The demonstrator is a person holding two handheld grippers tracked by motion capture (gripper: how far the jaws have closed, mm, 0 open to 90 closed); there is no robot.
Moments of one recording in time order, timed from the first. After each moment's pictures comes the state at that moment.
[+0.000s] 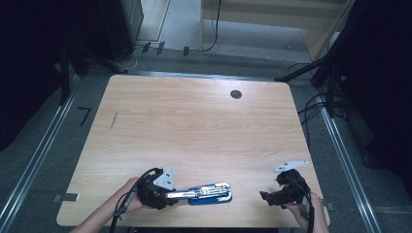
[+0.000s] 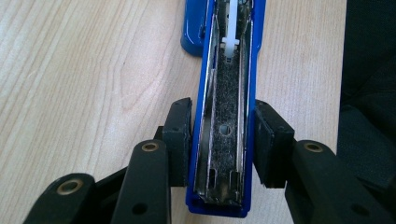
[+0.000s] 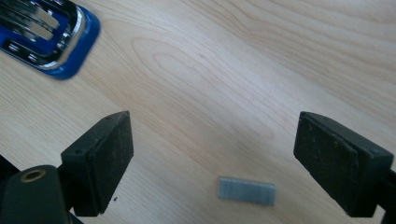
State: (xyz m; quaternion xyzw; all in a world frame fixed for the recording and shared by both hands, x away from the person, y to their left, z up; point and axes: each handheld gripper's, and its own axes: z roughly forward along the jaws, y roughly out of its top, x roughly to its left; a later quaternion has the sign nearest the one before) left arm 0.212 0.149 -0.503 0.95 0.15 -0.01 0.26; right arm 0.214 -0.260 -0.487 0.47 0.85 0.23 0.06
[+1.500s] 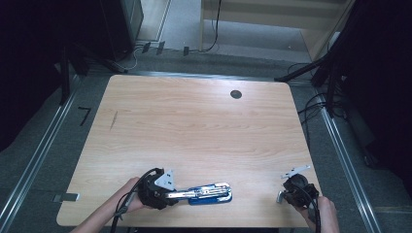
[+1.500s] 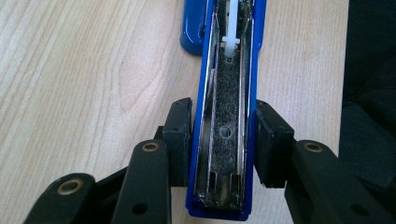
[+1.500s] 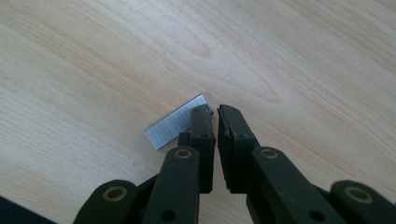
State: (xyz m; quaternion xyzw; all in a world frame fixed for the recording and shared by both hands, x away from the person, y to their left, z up) left arm 0.212 0.148 -0.504 0.96 0.14 -0.01 0.26; right arm 0.210 -0.282 -0.506 0.48 0.86 0.11 0.09
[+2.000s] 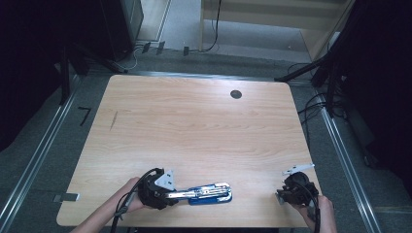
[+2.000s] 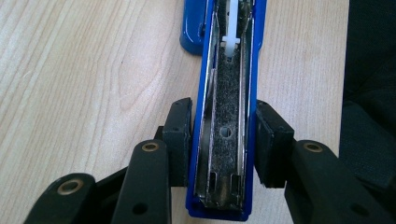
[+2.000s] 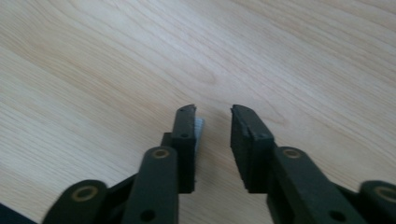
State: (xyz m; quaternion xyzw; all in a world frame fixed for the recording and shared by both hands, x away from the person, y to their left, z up) left arm 0.212 0.148 -0.504 0.96 0.14 -0.01 0.26; right arm 0.213 -0.282 -0.503 0.51 0.84 0.17 0.08
